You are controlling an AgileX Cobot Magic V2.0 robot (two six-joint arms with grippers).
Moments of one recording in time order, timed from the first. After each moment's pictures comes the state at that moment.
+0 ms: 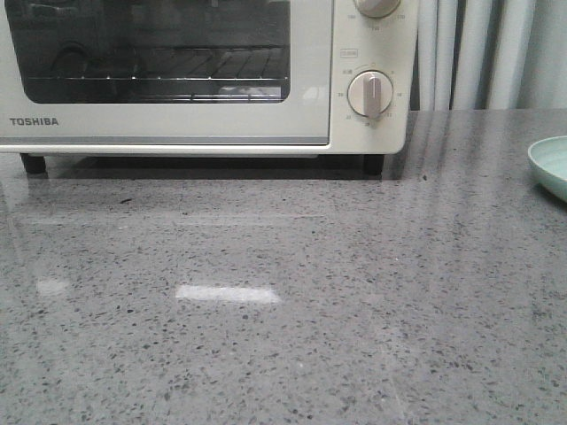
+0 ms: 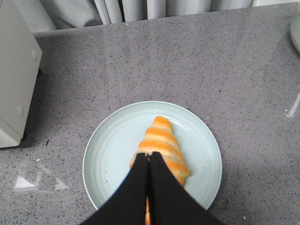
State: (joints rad) left arm -0.14 1.16 -1.16 -0.91 0.63 0.91; right arm -0.02 0.76 -1.07 -0.11 0.95 0.17
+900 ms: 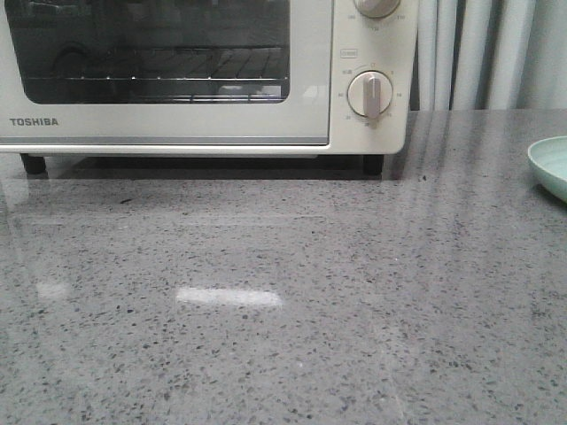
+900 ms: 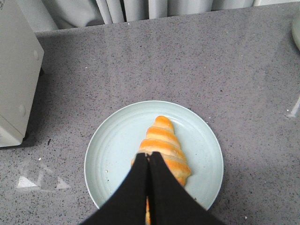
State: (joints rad) left arm -0.23 1.30 -1.12 -0.90 0.64 0.87; right arm -0.02 0.76 -1.07 -0.10 0.95 0.16
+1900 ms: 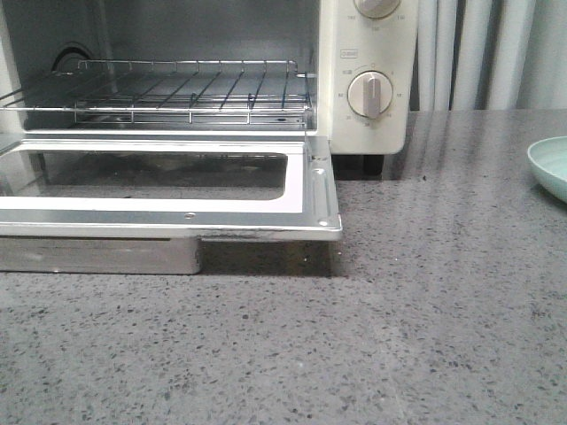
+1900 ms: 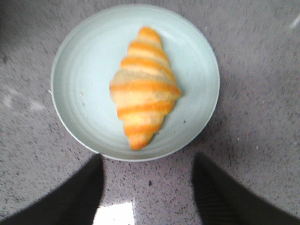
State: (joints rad) left arm -0.23 0.32 -0.73 -1.09 0.55 0.87; right arm -0.02 0.91 -1.07 -0.10 1.20 0.16
